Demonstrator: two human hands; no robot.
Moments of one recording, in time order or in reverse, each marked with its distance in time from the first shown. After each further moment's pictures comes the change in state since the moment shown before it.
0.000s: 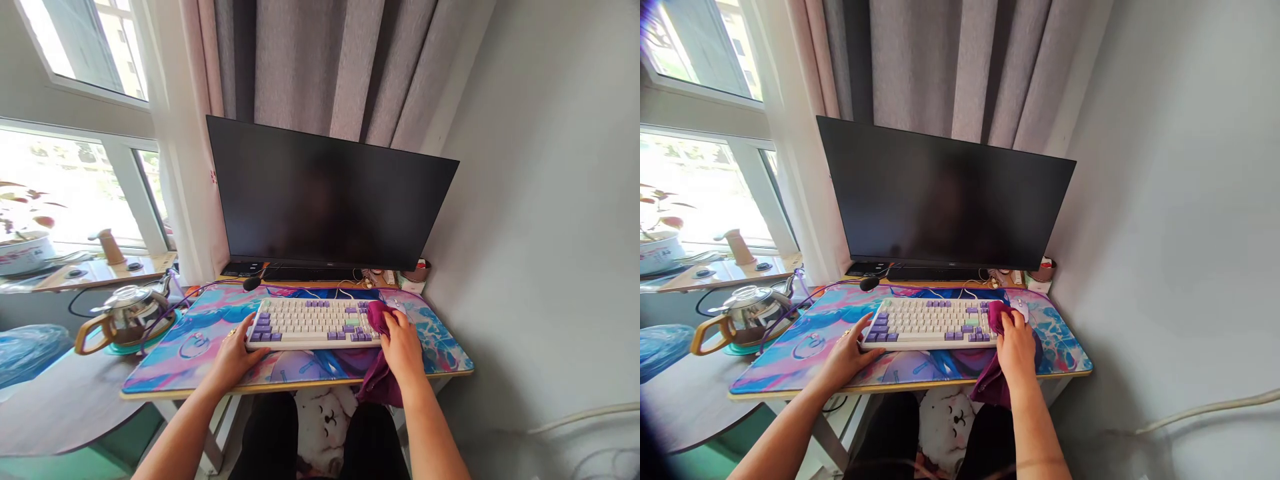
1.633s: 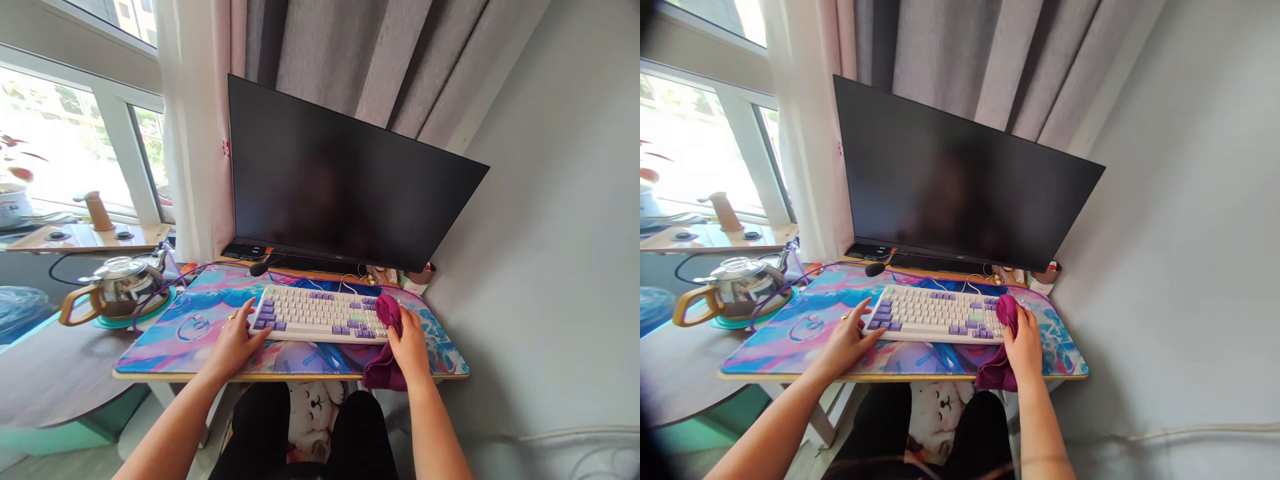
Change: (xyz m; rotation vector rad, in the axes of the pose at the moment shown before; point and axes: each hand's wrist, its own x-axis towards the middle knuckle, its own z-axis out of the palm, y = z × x) left_hand 0.000 -0.012 0.007 -0.035 0.058 -0.014; right_hand 0.009 0.014 0.018 0.297 0.162 -0.033
